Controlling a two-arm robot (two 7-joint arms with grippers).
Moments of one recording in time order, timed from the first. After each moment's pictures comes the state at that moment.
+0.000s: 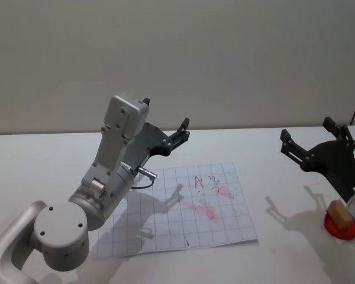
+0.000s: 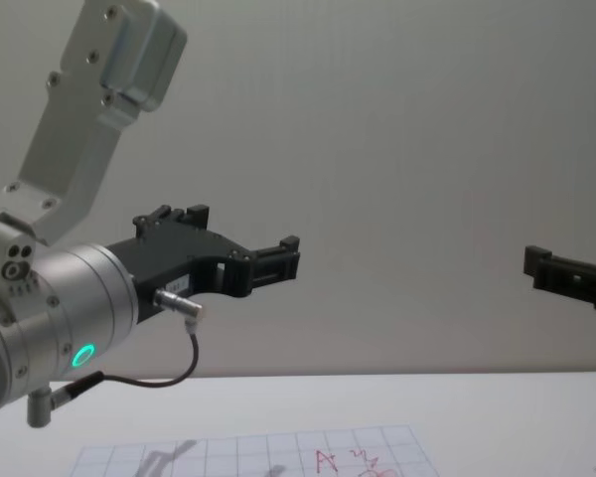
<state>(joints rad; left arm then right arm) -0.24 0.38 0.45 -1.63 -0.20 0.01 -0.01 -0.01 0.34 -0.23 -1.77 0.29 0.03 0.07</state>
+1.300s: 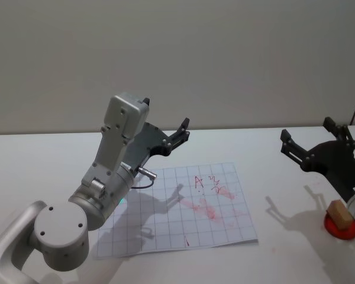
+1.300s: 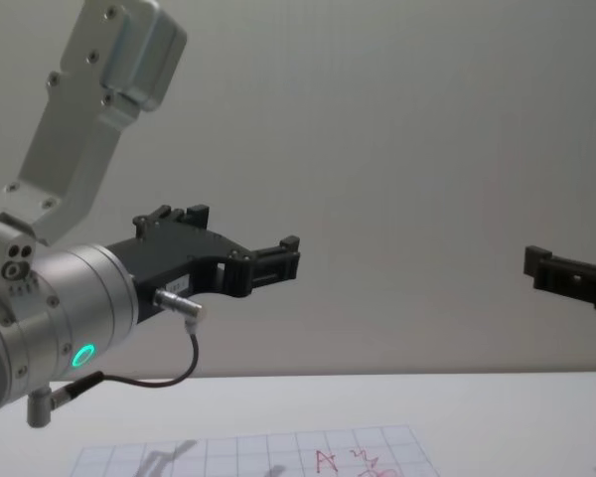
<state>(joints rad) -0.24 0.38 0.45 -1.63 -0.20 0.01 -0.01 -0.01 0.34 -0.23 -1.77 0.29 0.03 0.07</state>
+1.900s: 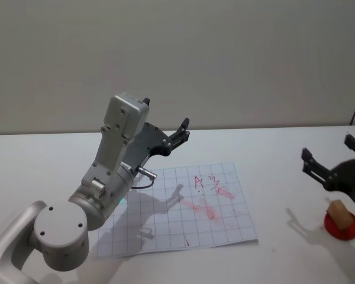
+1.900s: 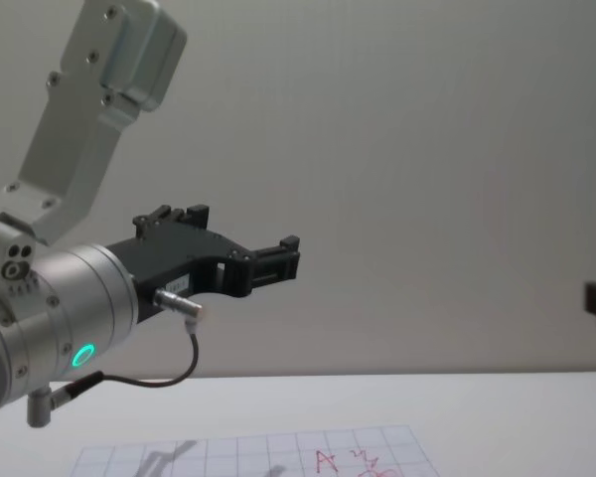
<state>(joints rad) -0.24 0.38 0.45 -1.63 -0.20 0.01 -0.01 -0.12 0.43 -0.18 -1.84 0.32 0.04 0.06</state>
